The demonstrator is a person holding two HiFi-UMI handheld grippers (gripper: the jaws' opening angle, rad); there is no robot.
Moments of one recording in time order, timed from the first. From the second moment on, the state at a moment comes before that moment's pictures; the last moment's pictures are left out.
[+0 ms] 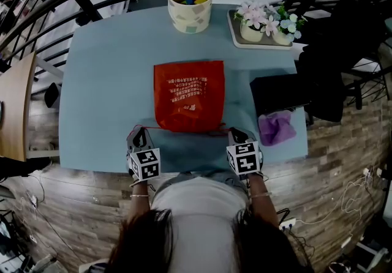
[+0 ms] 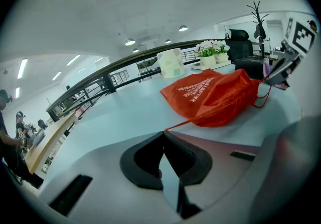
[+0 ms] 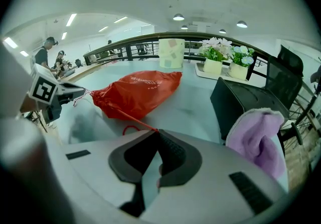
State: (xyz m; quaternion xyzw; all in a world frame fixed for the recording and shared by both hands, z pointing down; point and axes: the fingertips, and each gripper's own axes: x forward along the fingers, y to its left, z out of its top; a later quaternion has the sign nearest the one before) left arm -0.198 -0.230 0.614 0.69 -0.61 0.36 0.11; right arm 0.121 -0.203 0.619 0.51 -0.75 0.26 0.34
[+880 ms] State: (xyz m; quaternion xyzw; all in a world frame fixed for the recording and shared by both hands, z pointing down) left arm -0.214 -0.238 0.613 0.68 -0.63 0.35 0.12; right arm 0.148 -0.207 0.619 0.53 -0.74 0.27 0.33
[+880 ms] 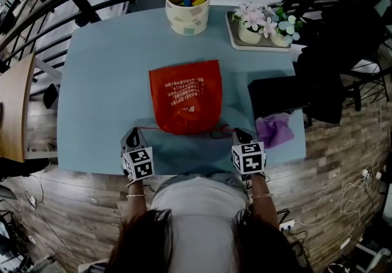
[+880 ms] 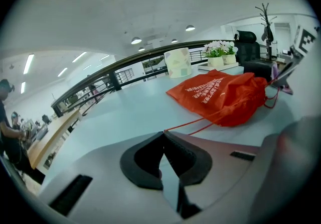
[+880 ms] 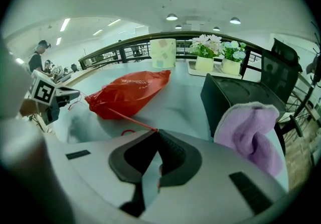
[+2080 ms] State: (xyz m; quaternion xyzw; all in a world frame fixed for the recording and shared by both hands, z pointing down) left arm -0.225 -0.235 0.621 0.70 -0.61 0.33 0.18; right arm 0.154 -0.202 0.627 0.53 -0.73 0.29 0.32
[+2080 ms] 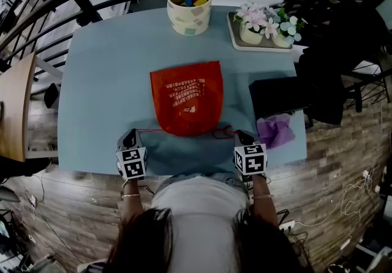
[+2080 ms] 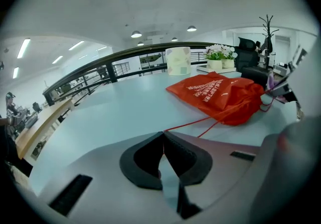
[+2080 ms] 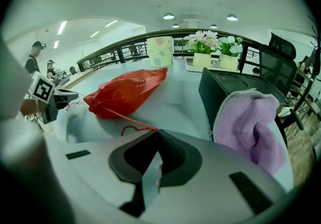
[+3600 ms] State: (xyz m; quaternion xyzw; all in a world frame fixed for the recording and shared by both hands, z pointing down) left arm -0.203 -0.177 0.601 0.79 -0.50 0.30 0.19; right arm 0.127 -0.140 0.596 0.56 -0.73 0.28 0.28
